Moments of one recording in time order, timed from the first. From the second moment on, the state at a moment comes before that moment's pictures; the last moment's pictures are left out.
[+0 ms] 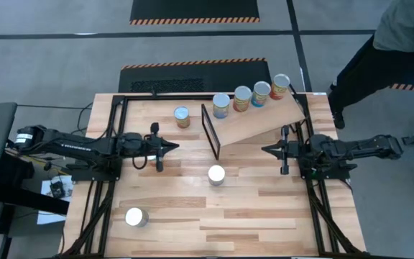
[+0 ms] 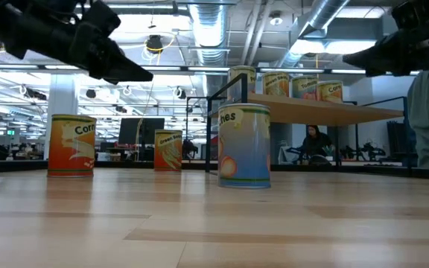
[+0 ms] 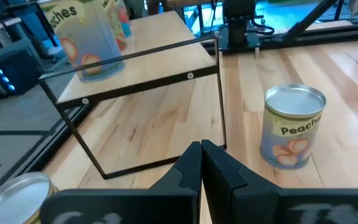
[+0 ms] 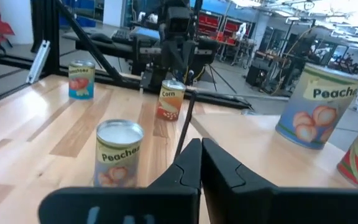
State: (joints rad) left arm 0.03 0.93 0.33 0.34 -0.18 0.11; right arm 0.06 0.24 0.11 0.12 0.16 -0.21
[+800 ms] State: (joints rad) left arm -0.13 0.96 0.85 -0.86 -0.24 -0.41; right arm 0.06 0.24 0.11 -0.08 0.16 -0.21
